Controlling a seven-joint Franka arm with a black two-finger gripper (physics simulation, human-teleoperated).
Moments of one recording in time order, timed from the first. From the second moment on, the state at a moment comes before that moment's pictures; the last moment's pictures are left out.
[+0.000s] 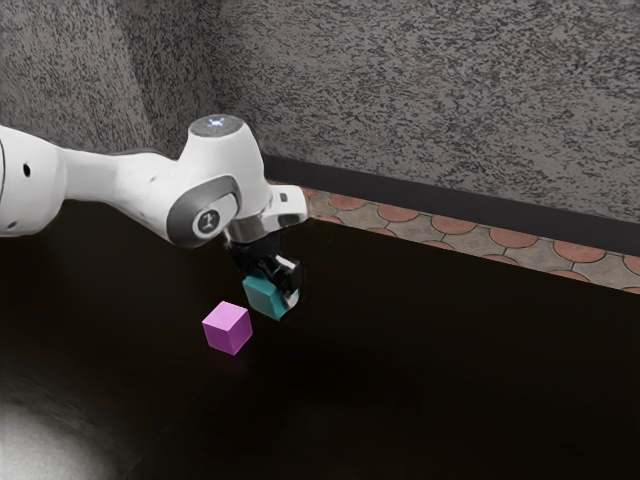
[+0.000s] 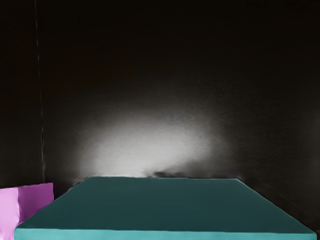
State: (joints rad) arm -0.11 0.07 -0.06 -2.12 0.06 2.34 -0.11
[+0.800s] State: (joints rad) arm 0.33 0.02 -0.26 -2.19 0.16 2.31 -0.15
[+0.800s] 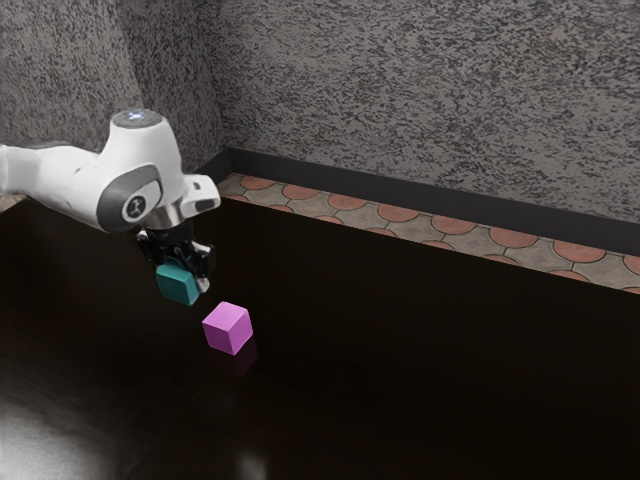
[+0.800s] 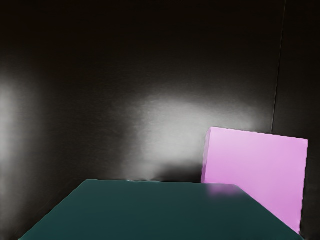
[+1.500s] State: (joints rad) arm 0.26 0.14 -0.26 -2.10 0.18 2.31 -0.19
